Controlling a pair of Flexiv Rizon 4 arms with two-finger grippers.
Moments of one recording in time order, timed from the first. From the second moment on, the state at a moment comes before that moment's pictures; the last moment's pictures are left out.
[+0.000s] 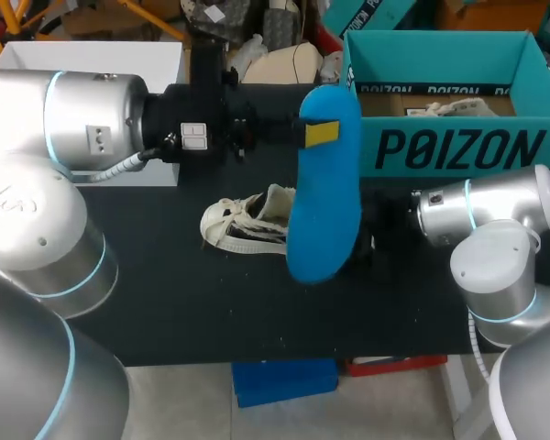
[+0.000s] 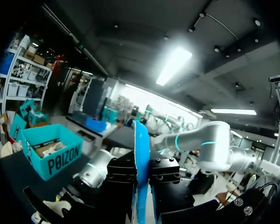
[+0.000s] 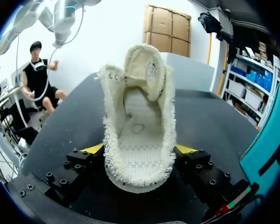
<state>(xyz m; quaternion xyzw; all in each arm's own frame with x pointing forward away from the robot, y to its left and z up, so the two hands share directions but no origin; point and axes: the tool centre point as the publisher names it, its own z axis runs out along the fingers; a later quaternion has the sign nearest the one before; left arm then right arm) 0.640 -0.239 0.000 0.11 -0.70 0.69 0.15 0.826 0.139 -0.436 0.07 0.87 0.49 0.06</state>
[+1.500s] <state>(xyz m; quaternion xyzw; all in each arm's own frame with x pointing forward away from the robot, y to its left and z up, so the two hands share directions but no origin) 0.604 -0.242 0.072 0.08 -0.65 0.74 0.13 0.825 0.127 -0.450 0.16 0.94 0.31 0.01</state>
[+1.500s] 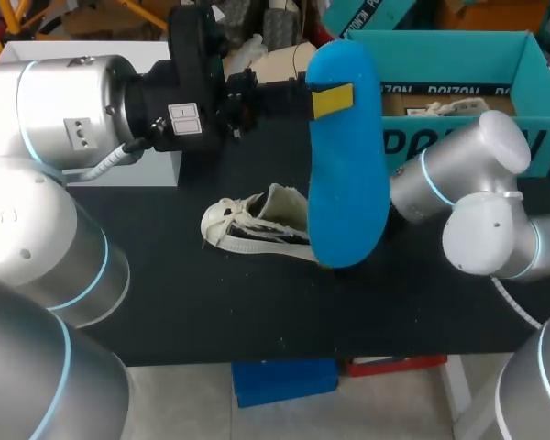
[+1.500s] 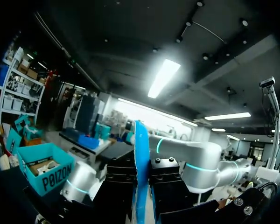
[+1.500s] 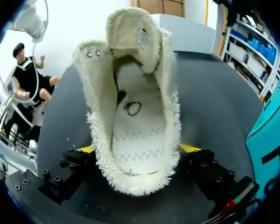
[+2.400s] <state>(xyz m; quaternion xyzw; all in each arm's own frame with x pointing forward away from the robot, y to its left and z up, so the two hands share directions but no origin) 0.604 -0.242 0.072 0.09 -0.65 0.74 0.13 0.827 0.130 -0.417 0.14 0.98 0.13 0.01</state>
